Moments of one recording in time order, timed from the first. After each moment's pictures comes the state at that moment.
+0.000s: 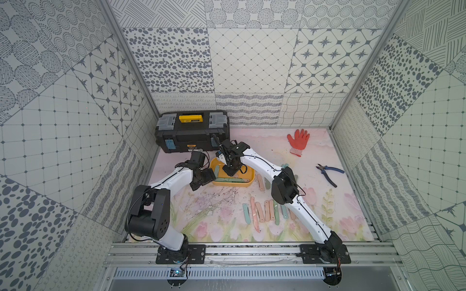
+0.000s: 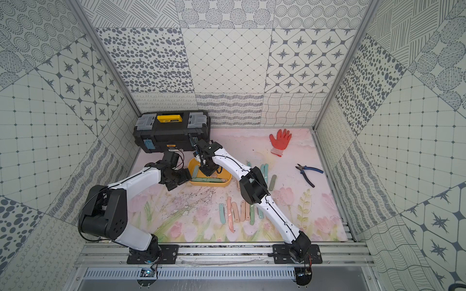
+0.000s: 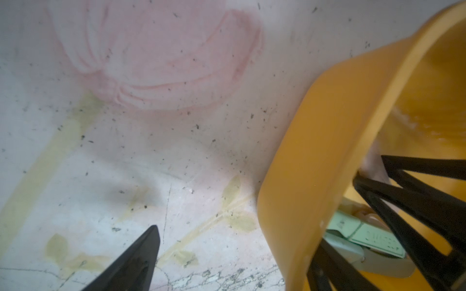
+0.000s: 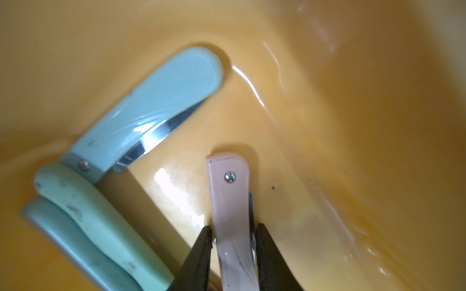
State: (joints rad) left arm -0.21 1.55 0.91 -0.55 0.07 -0.64; right arm 0.81 2.69 2.60 -1.21 -0.06 -0.08
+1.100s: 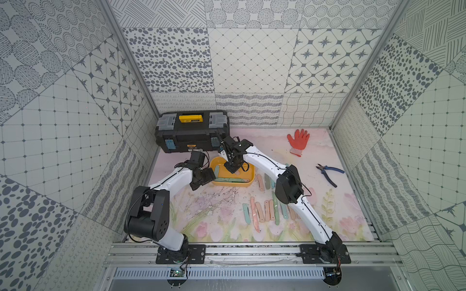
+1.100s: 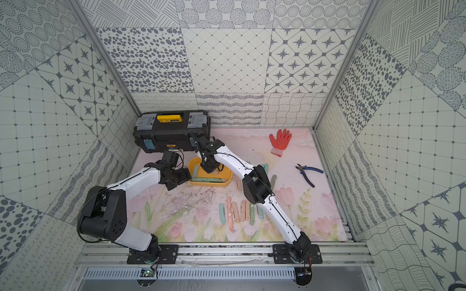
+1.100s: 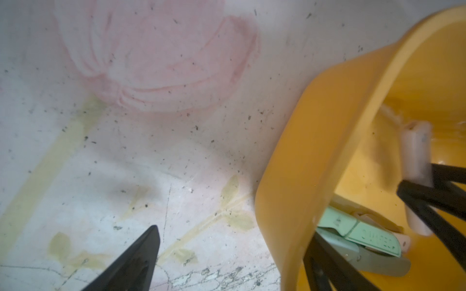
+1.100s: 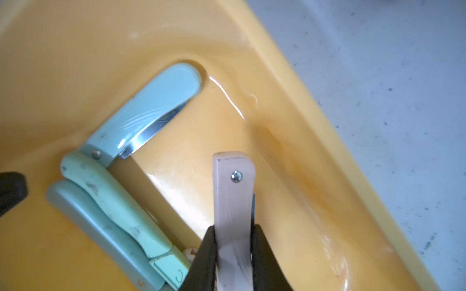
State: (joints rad) left arm -0.21 1.54 0.91 -0.55 0.07 -0.64; right arm 0.80 2.57 2.51 -1.17 -0.01 -0.06
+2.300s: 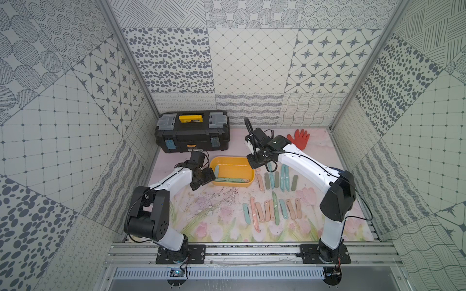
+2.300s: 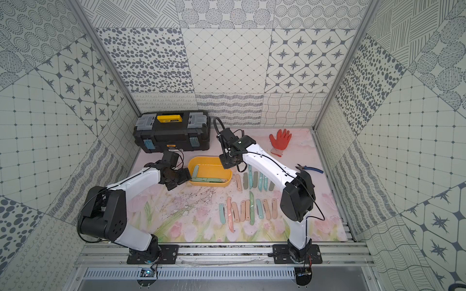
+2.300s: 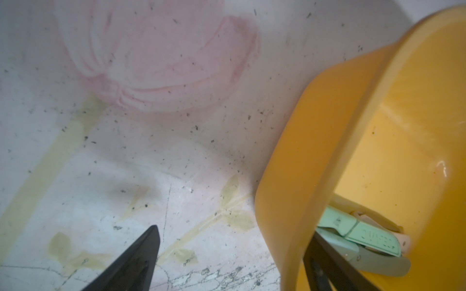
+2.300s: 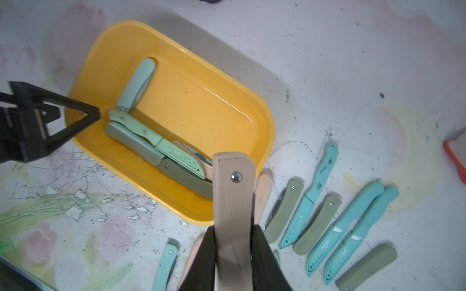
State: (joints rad) left arm -0.21 1.54 0.91 -0.55 0.07 -0.64; right arm 0.70 1.84 1.72 -1.00 0.09 0.24
